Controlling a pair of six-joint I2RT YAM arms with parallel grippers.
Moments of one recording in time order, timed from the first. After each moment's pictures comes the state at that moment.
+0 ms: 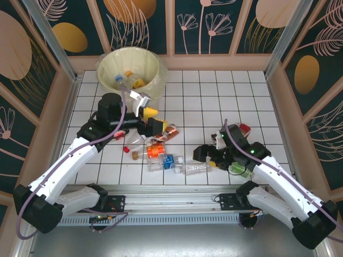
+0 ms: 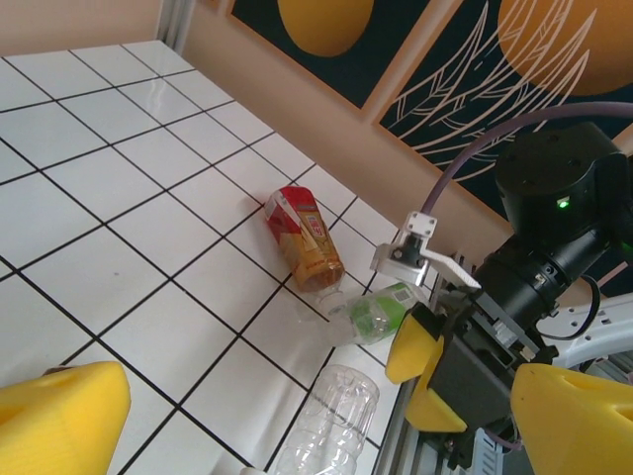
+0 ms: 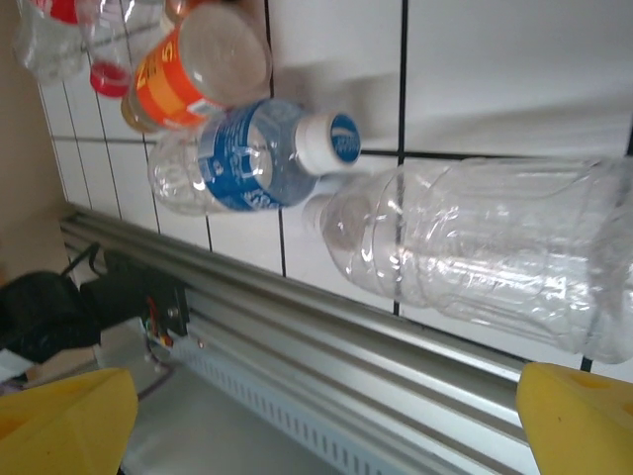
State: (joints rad) left arm -0.52 1.11 1.02 -0.27 0.72 -0.28; right arm 0.60 0.84 0.70 -0.86 -0.51 0.77
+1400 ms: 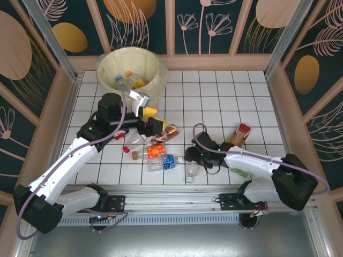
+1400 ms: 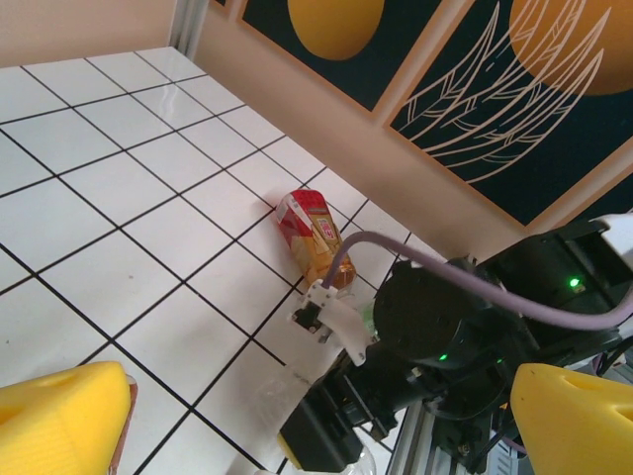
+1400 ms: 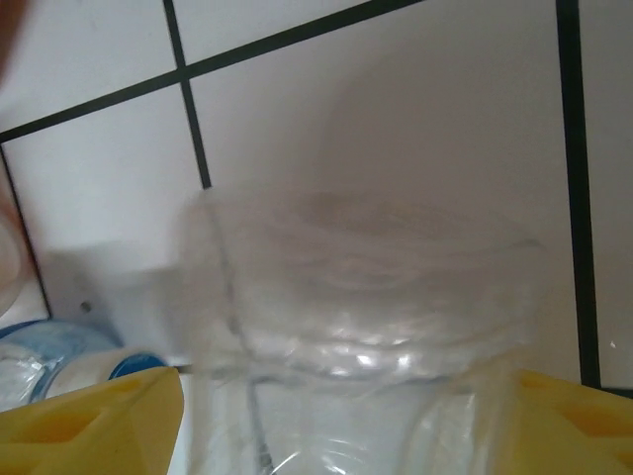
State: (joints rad) left arm -0.52 1.11 1.02 -0.27 0.69 -0.26; right arm 0.85 1.28 0.59 -0.41 0.00 1.04
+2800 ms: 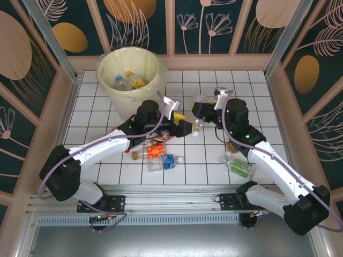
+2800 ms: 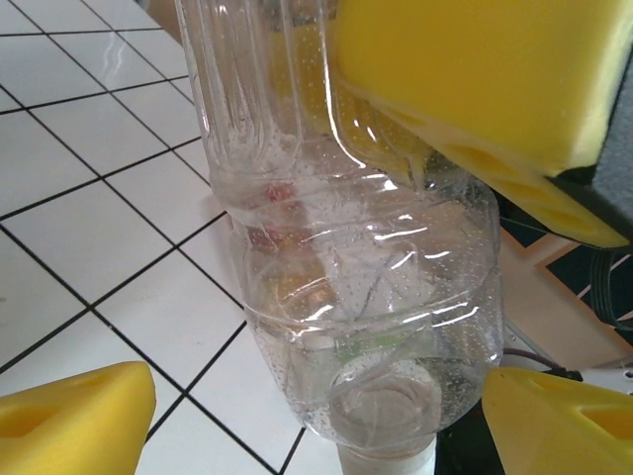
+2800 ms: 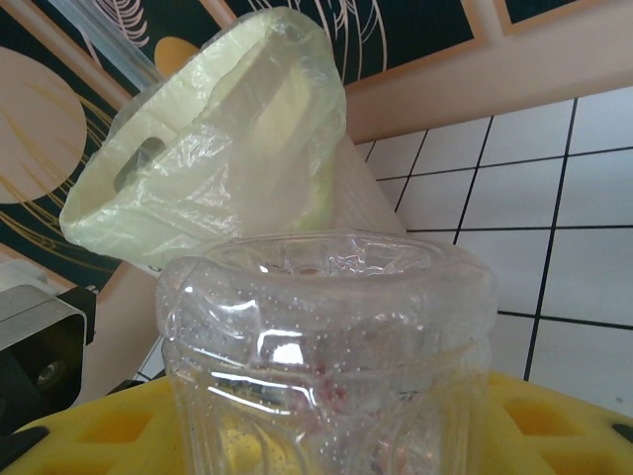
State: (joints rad) left arm -0.78 1.47 0.99 0.20 0.51 -0.49; right arm 0.53 1.02 0.86 -0.08 -0.19 0.56
